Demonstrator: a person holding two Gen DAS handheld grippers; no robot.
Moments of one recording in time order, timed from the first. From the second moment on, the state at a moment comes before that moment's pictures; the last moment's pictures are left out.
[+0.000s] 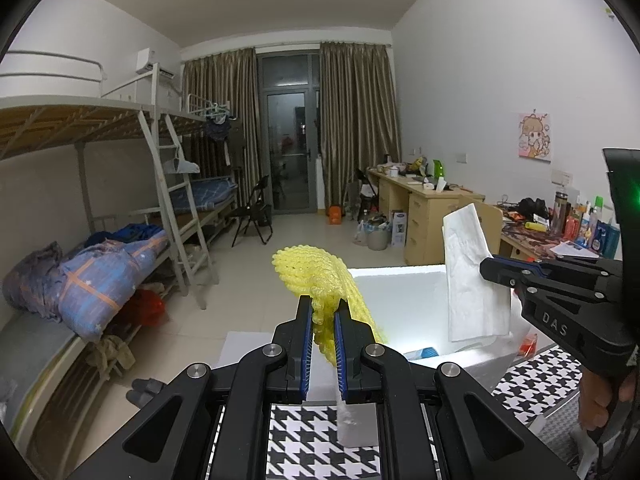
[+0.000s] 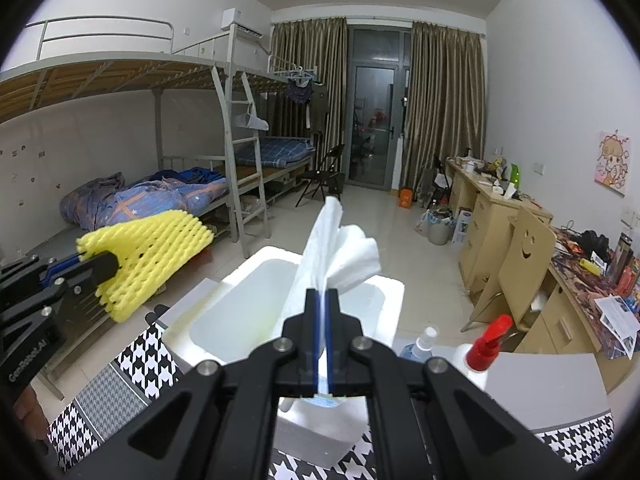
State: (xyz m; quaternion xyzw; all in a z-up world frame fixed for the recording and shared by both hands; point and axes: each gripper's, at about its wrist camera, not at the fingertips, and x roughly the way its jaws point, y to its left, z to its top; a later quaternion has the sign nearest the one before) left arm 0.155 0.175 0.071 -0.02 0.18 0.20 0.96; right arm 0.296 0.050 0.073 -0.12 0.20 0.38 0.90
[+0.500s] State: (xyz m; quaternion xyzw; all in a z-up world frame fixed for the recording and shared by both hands) left arm 0.149 0.180 0.066 -0.03 0.18 0.20 0.96; right arm 0.317 0.075 0.052 -0.13 0.25 0.38 0.88
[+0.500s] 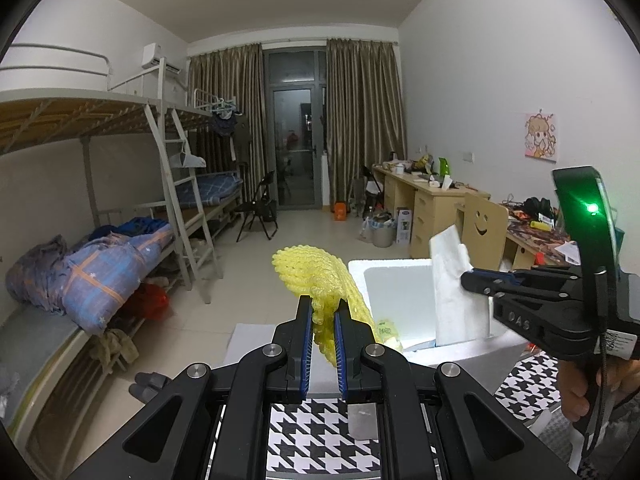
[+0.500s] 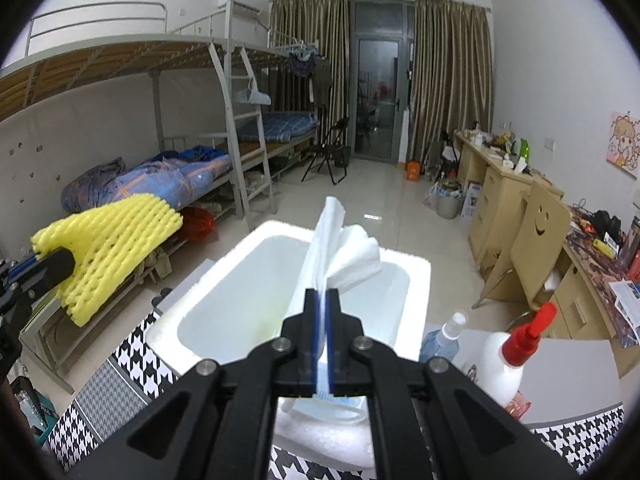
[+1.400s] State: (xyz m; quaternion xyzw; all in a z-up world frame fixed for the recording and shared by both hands) left arm 0.149 0.166 0.074 -0.03 0.18 0.17 0.97; right arm 0.289 0.024 0.082 -0.09 0.23 0.36 0.90
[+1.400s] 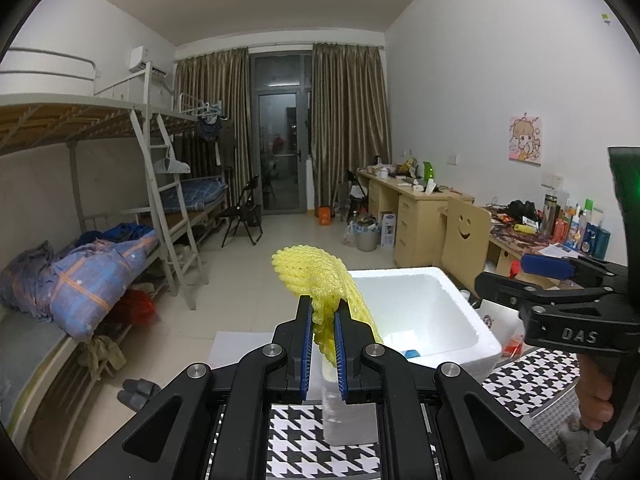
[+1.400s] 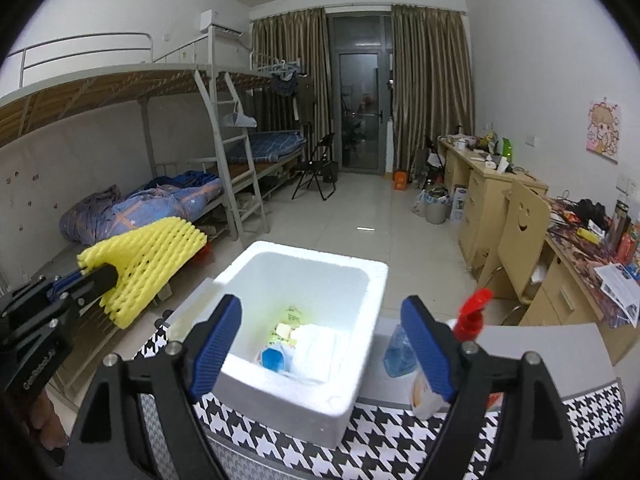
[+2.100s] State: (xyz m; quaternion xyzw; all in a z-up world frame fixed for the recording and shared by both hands) left arm 0.169 0.142 0.081 -0.01 0.18 0.12 0.98; right arm 0.261 -0.018 0.089 -0.07 0.21 0.34 0.91
